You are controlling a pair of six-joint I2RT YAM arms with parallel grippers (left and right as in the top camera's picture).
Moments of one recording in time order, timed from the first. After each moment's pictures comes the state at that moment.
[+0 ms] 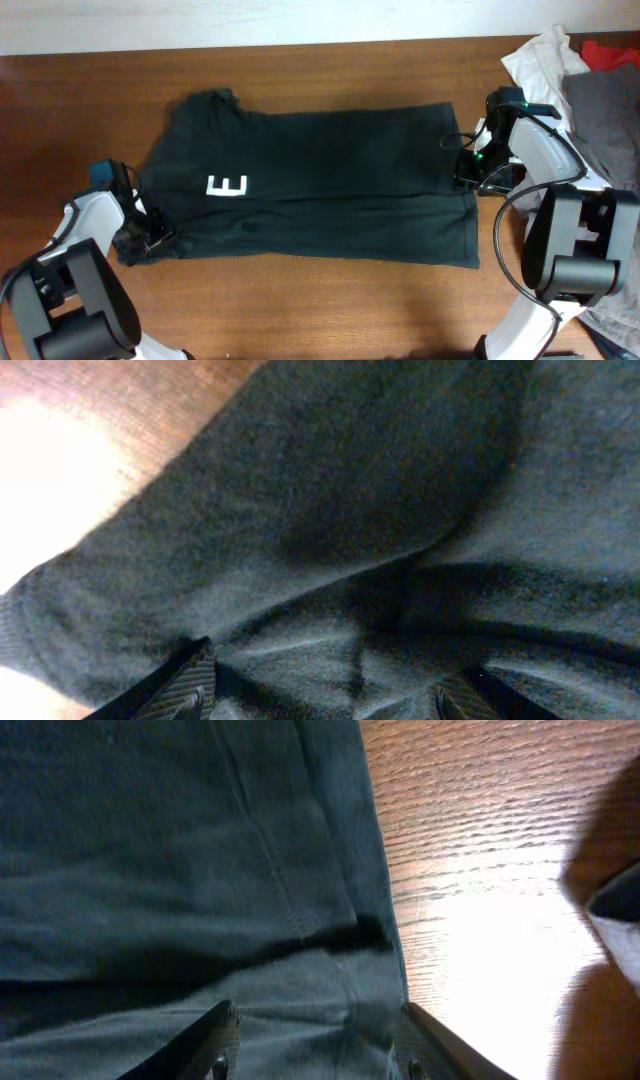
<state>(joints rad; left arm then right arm) 0.35 1.78 1.00 -0.80 -0.01 -0.23 -0.14 1.98 1.43 -1.06 -0.09 0.11</state>
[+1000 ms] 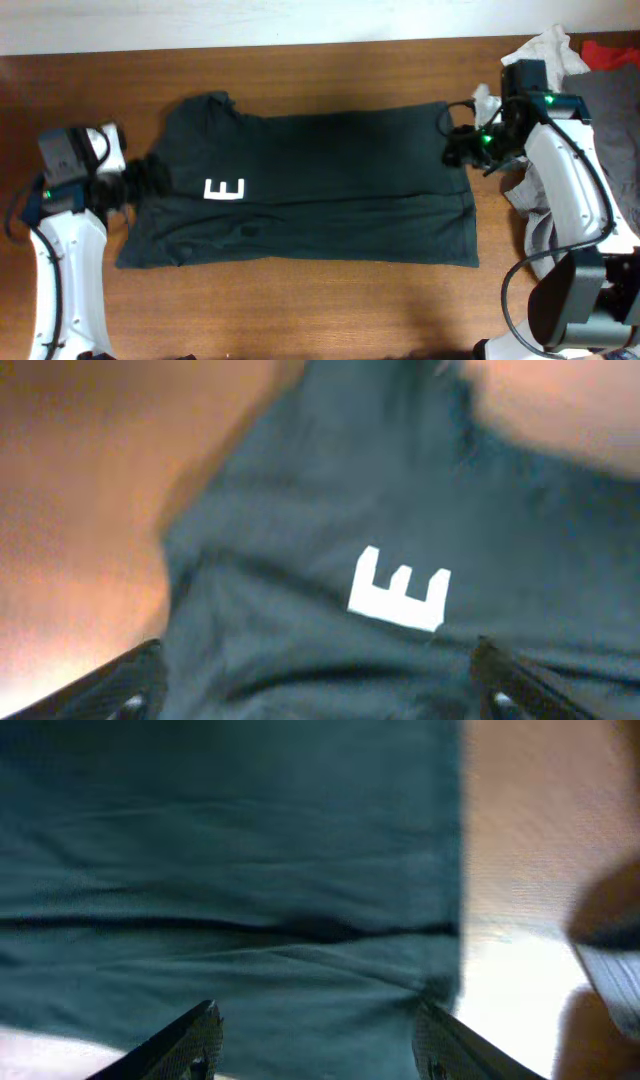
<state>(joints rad) 0.30 1.44 1.21 -0.77 0.21 -0.02 -0.07 1.74 1.53 -1.12 -0.26 -0.02</state>
